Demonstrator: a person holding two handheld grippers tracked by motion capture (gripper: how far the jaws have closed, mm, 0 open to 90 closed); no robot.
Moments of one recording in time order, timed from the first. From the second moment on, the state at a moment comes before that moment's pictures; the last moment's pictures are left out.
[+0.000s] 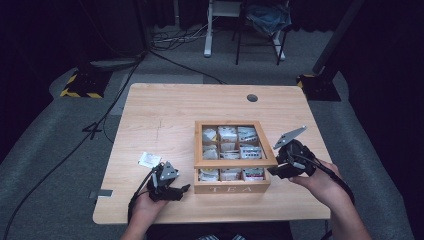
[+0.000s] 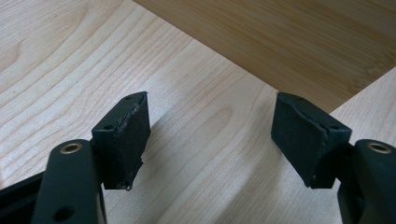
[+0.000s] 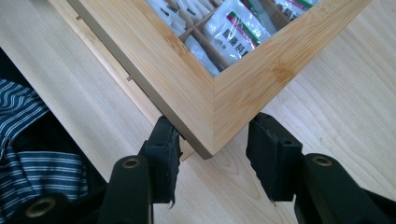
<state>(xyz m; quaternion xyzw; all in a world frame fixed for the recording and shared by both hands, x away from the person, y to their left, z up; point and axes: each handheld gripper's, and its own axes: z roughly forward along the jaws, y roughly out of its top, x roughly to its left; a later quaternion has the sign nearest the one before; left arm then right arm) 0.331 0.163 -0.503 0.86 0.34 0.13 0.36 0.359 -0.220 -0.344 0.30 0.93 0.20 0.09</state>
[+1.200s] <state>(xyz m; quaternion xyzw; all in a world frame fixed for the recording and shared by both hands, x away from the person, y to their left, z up) 0.332 0.163 -0.503 0.86 0.33 0.13 0.36 0.365 -0.208 -0.374 0.28 0.95 0.12 0.03</state>
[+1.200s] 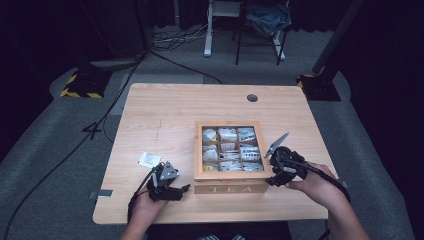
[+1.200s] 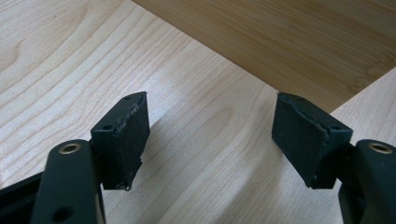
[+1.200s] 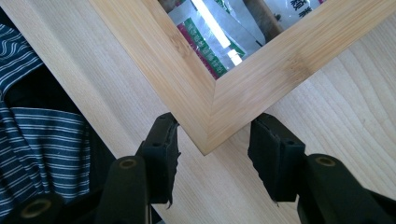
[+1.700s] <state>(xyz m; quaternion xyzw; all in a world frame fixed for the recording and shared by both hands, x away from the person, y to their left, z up) 0.332 0.163 -0.503 0.86 0.33 0.13 0.36 0.364 -0.209 -0.372 0.28 0.95 0.13 0.04</state>
